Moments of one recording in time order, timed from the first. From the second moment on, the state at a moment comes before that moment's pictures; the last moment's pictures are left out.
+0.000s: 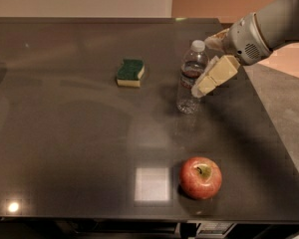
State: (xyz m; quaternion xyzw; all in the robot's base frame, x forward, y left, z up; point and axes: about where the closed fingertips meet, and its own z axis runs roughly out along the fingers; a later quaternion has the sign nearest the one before) arm 0.566 -0.124 0.937 -0.56 0.73 0.18 0.34
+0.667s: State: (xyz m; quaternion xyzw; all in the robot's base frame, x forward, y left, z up) arm 0.569 -0.114 0.938 -0.56 0.72 0.21 0.35
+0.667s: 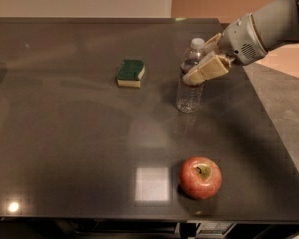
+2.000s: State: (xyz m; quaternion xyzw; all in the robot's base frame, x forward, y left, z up) arm 0.523 -0.147 0.961 -0.63 0.65 0.25 0.35
